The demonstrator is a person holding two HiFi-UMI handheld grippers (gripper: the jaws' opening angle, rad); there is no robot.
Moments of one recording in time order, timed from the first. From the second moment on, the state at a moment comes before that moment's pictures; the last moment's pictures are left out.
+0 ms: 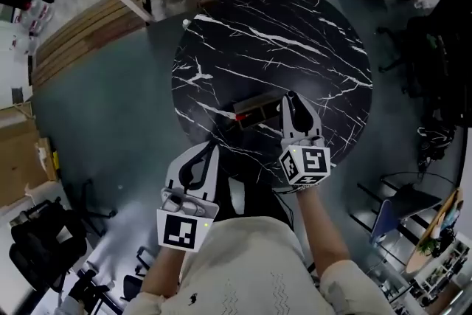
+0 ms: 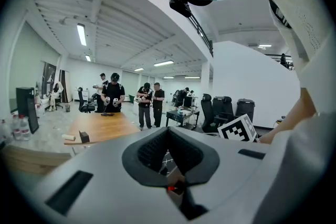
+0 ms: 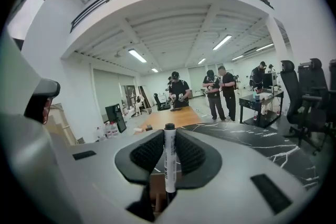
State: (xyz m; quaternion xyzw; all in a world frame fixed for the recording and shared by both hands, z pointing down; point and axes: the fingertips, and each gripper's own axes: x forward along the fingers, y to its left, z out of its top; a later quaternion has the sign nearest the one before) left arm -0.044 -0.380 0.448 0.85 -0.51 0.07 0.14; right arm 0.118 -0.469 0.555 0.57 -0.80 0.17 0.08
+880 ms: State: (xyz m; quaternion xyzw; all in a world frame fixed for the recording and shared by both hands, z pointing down) left arm 0.011 -0.392 0.448 0.84 -0.51 0.10 0.12; right arm 0.122 -0.474 0.513 0.50 -0.85 0.16 0.06
